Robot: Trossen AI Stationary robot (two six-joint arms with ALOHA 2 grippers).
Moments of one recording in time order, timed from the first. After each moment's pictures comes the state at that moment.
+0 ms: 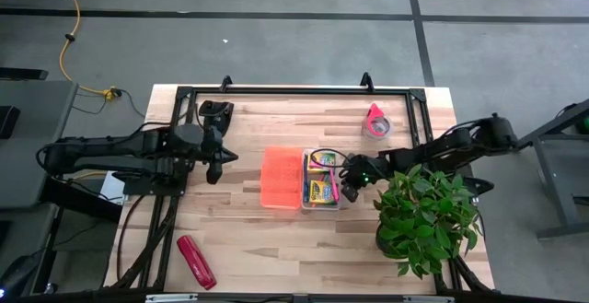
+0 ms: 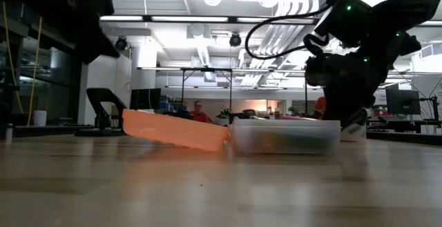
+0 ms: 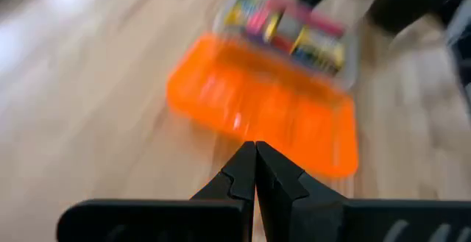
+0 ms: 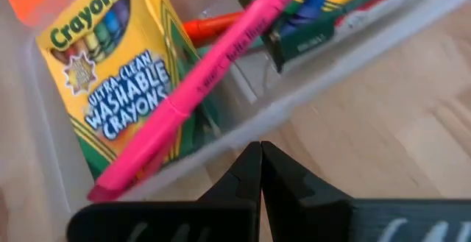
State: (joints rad) left arm 0.26 0.62 0.47 -0.45 0.03 -0.29; right arm 0.05 1.42 0.48 0.02 0.01 0.65
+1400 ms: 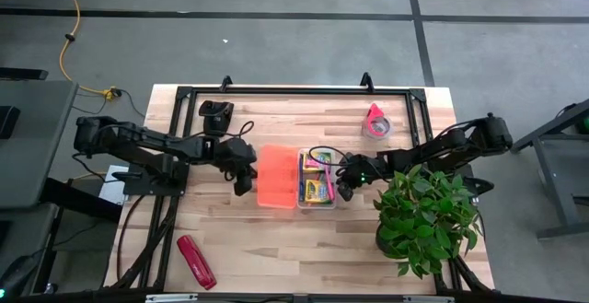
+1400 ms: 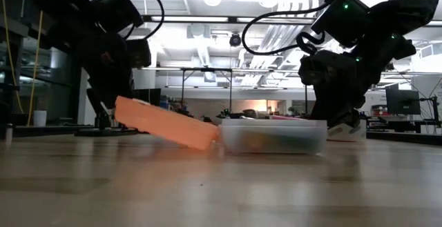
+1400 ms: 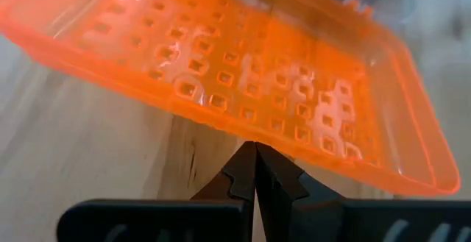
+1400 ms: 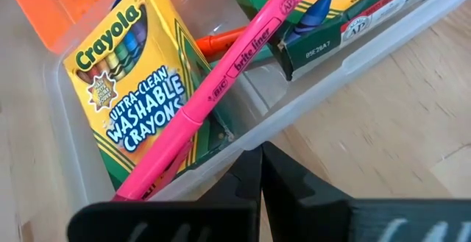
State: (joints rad) left arm 0.21 1.28 0.47 -0.06 0.15 -0.31; right arm 0.05 1.46 0.48 0.15 0.02 0.71
